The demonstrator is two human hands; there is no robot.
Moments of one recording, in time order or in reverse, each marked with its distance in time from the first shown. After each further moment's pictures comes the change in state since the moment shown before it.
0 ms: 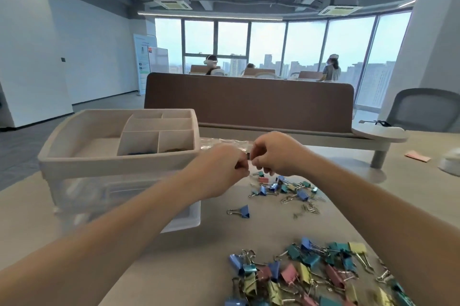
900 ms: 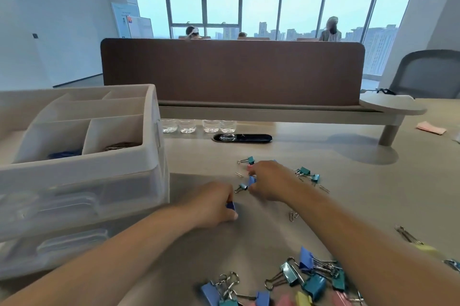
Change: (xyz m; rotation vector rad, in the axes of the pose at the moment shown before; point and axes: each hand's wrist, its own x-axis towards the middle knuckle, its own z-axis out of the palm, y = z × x) left_hand 0.056 -0.055 0.147 0.005 -0.421 -0.212; right_hand 0.064 0.122 0.116 -0.194 -0.181 0.200
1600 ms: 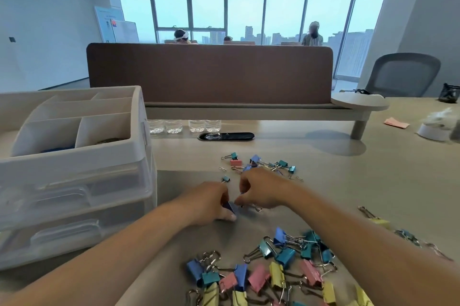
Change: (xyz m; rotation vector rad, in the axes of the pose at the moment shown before) left_hand -0.020 0.034 0.004 -0.037 -0.066 0.038; right_hand -0.070 0.003 -0.014 0.136 -0.129 -0.089
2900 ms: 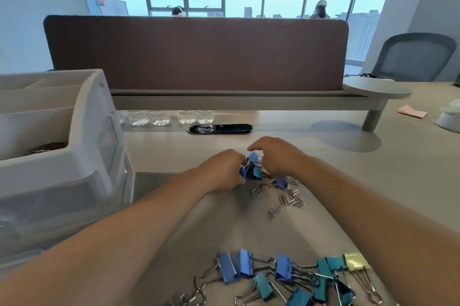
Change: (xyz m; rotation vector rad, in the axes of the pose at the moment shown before) left_hand 0.128 0.010 -0.005 0.018 0.105 0.096; right_hand 0.082 0.075 -0.030 -0.102 0.148 0.123
